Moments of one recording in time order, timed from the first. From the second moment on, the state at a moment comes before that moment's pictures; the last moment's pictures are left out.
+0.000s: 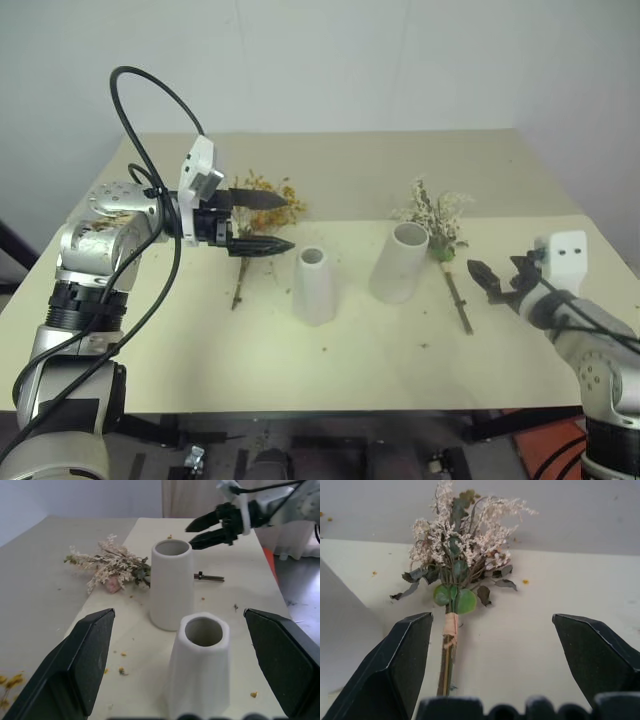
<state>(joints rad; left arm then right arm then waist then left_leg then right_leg) -0.87 0.74 -0.06 0.22 -0.50 0.48 -1.37 -0.28 -0.60 -0.33 -0.31 0.45 0.90 0.27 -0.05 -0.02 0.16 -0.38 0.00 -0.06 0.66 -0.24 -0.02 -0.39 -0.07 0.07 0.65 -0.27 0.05</state>
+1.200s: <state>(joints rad) -0.92 0.70 -0.06 0.30 -0.44 0.45 -1.45 -0.98 -0.69 0.27 0.62 0.14 1.02 0.74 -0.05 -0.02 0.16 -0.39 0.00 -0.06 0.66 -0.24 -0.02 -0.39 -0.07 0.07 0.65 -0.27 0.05</state>
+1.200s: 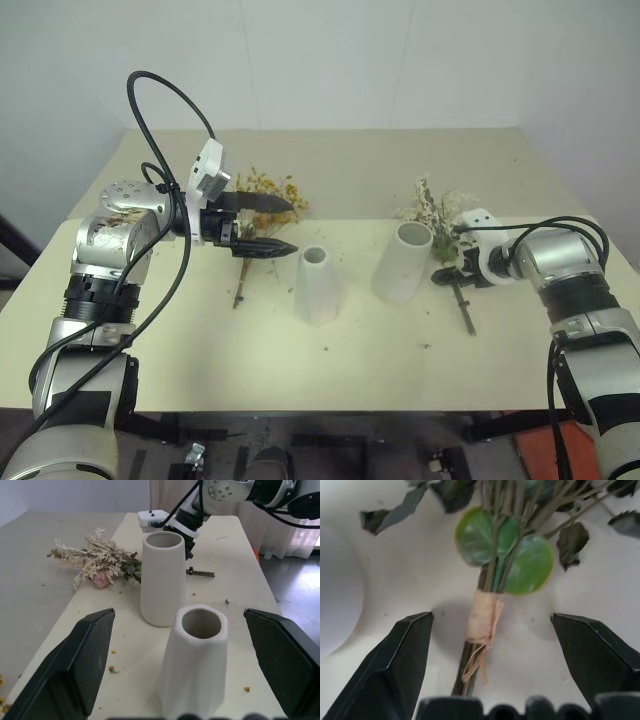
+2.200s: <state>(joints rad) -0.98 0.63 -0.05 0.35 -0.43 0.44 -1.45 -0.73 -0.50 -0.38 0.19 0.26 0.76 0.36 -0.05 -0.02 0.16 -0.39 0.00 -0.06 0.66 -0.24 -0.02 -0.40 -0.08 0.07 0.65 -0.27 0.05</state>
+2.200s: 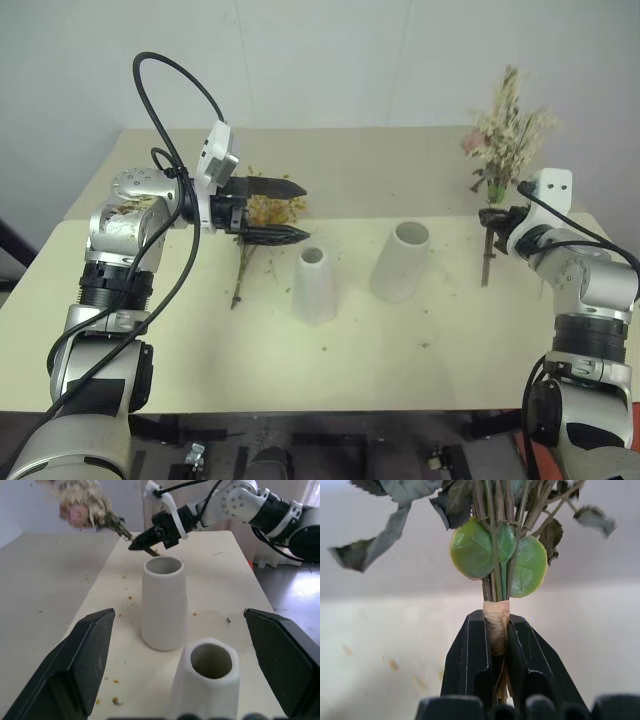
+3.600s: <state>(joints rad) -0.99 0.63 -0.04 0.35 -0.43 0.47 -1.45 -0.70 -0.30 -0.31 -0.20 0.61 0.49 0.34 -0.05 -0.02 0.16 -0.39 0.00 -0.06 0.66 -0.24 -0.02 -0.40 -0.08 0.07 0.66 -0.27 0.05</state>
